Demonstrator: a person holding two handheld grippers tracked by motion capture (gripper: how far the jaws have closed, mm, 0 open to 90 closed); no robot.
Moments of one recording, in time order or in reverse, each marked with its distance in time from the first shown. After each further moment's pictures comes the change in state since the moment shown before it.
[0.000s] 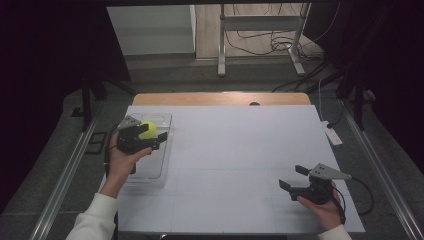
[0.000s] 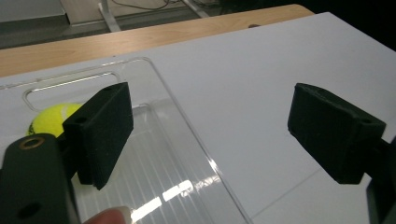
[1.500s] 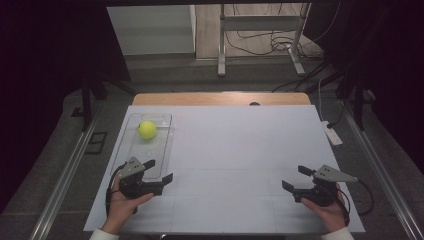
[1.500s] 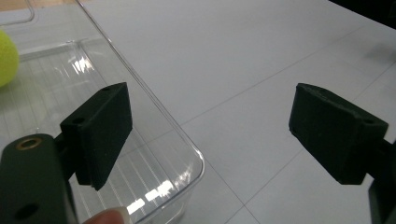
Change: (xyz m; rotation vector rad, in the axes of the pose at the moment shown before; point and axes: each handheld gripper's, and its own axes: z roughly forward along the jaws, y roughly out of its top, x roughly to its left) left arm -0.048 -0.090 -0.025 0.006 -0.102 0.085; right arm 0.000 0.002 -0.012 -0.032 0.008 -0.006
